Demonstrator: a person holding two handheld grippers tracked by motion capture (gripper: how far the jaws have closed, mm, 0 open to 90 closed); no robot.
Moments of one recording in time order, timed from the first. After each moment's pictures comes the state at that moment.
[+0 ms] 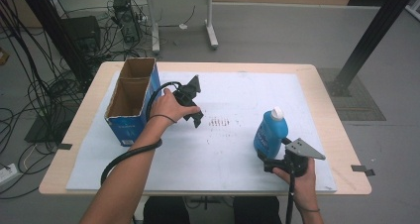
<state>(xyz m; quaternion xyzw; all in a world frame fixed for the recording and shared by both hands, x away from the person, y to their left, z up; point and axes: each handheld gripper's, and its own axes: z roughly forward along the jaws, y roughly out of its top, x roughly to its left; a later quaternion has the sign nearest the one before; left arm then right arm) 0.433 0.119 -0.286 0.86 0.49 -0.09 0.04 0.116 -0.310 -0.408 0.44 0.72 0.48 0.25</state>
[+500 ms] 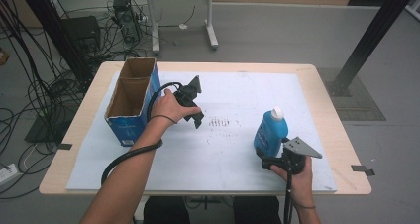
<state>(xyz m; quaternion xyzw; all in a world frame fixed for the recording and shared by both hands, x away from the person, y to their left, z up) 0.433 0.117 -0.287 0.86 0.49 -0.09 0.04 0.121 -0.304 -0.416 0.44 0.71 0.48 0.25</state>
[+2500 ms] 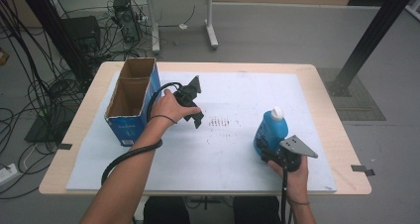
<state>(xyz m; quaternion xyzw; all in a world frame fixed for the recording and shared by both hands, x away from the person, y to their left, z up) 0.432 0.118 -0.288 0.86 0.49 -0.09 0.05 0.122 -0.294 -0.426 0.43 0.70 0.49 0.28</state>
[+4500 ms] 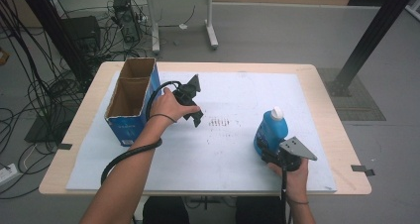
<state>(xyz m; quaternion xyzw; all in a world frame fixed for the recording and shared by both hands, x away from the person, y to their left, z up) 0.433 0.119 -0.285 0.86 0.50 -0.08 0.04 0.117 -0.291 -0.432 0.43 0.70 0.49 0.30</state>
